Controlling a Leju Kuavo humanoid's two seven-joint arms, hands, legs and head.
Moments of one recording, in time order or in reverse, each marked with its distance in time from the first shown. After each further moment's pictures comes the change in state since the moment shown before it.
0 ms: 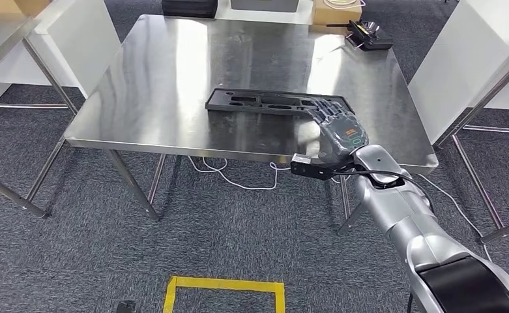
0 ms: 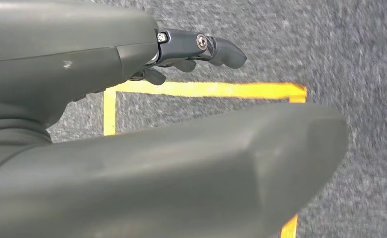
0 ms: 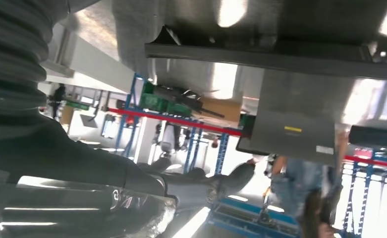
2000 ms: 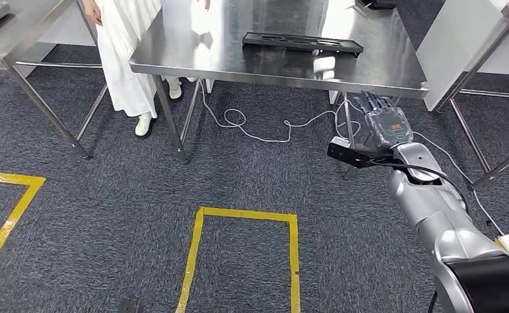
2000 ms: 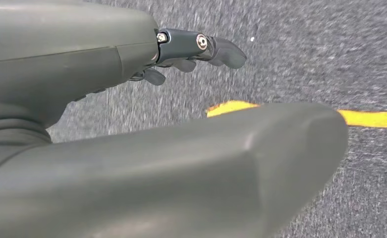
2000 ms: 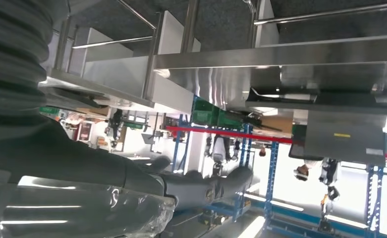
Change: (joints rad) left arm -0.018 -0.008 0.022 -0.002 -0.030 0.009 0.010; right arm -0.039 -0.090 -0.114 0.102 -0.047 -0.049 0.013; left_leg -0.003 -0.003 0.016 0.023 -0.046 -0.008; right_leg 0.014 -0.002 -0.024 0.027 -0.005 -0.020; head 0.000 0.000
